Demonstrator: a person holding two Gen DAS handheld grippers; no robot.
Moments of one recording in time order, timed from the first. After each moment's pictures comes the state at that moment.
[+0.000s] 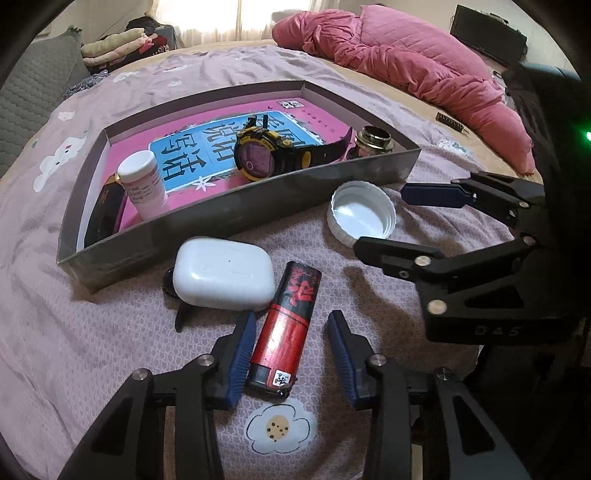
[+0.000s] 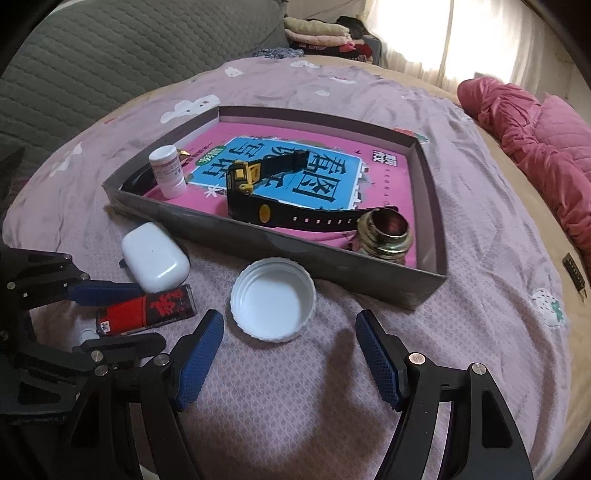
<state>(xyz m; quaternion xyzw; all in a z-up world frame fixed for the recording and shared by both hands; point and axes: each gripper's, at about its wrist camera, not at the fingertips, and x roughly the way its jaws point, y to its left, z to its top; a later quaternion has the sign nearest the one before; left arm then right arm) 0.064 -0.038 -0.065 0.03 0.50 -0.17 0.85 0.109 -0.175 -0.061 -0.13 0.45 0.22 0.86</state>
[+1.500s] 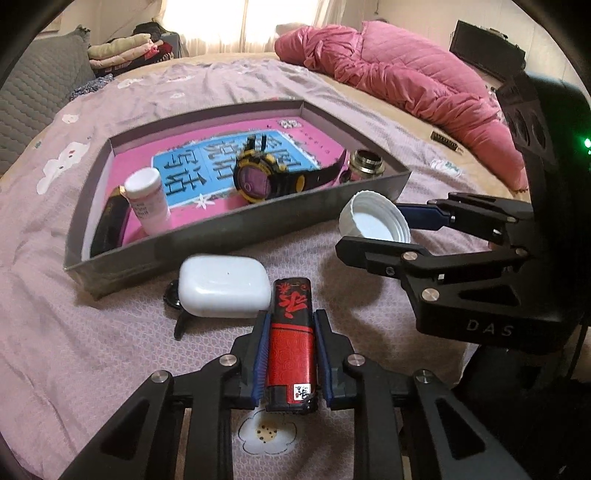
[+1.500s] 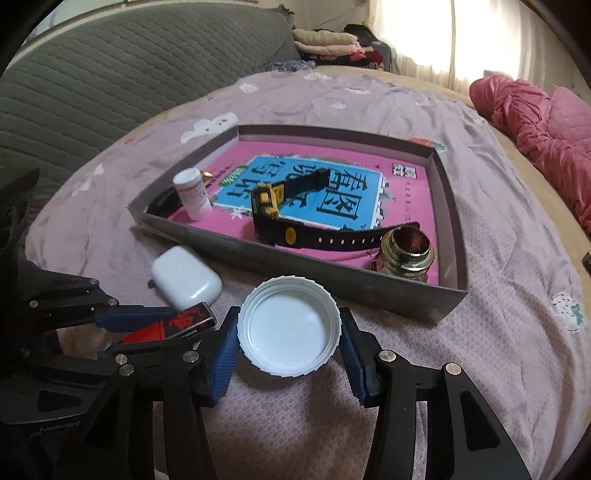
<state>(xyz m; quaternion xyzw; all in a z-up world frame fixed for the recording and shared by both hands) 0.060 -0.033 -0.050 0.01 0.47 -0.18 0.86 0.103 -0.181 -0.045 -0.08 0.42 0.26 0.86</state>
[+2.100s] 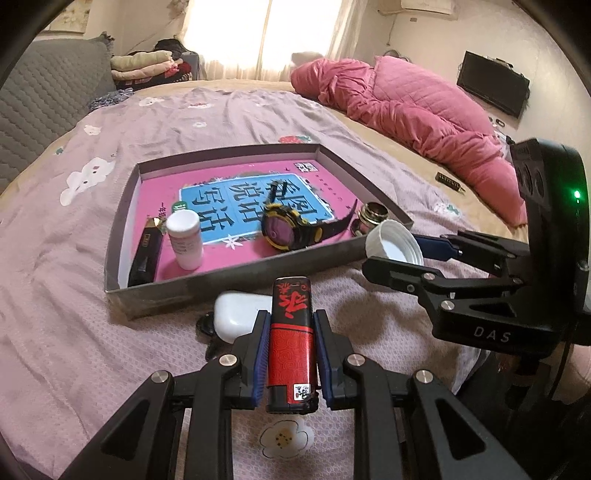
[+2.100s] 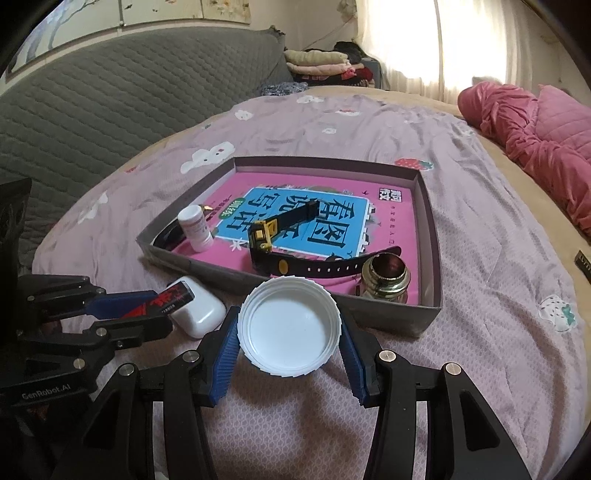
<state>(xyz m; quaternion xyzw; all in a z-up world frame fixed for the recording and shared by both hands) 0.058 -0.013 -0.023 -0.02 0.42 -0.16 0.89 0.100 -0.193 -0.025 -0.05 0.39 0.26 0.88</state>
